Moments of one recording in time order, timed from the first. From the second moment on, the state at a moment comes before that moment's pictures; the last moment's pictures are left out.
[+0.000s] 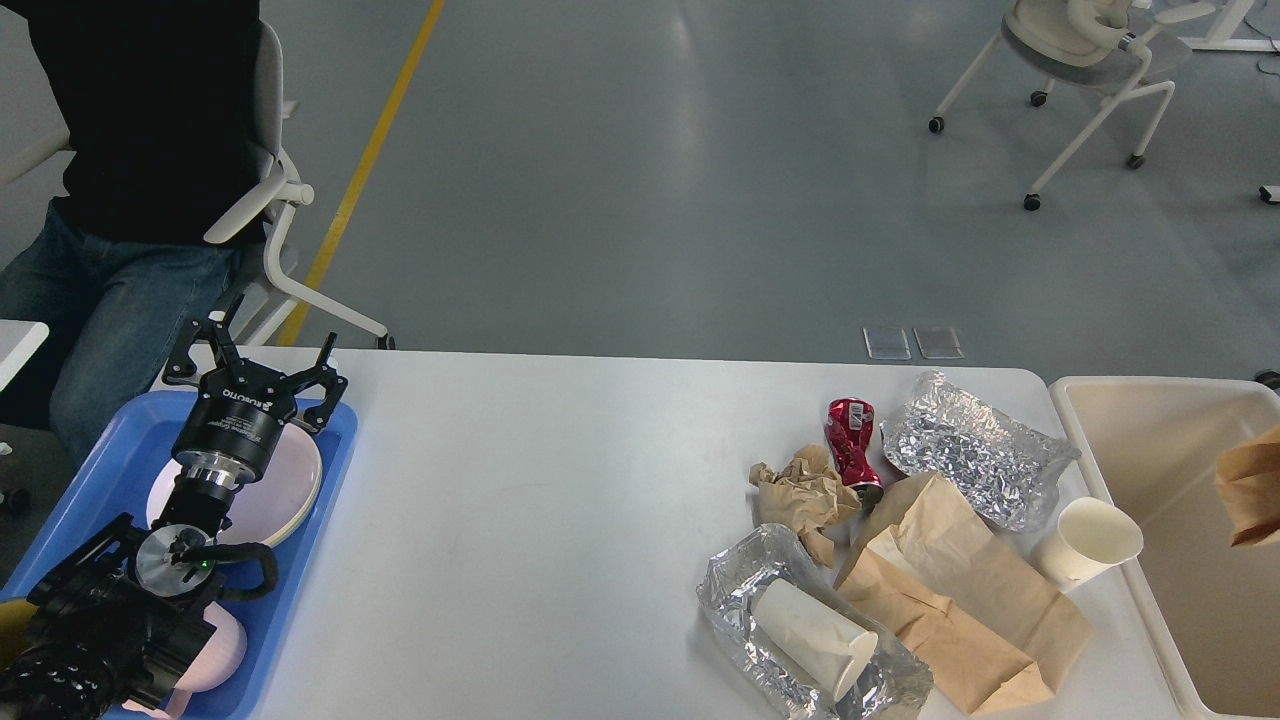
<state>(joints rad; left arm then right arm) -0.58 0.22 -1.08 -0.33 -0.06 -0.78 -0.25 0.89 -0.94 -0.38 0.57 -0.37 0.16 0.18</state>
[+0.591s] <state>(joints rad) -0.58 0.22 -1.08 -0.33 -0.06 -0.78 -0.25 0.76 -0.73 -0.39 0.36 -0.30 0.04 0.17</state>
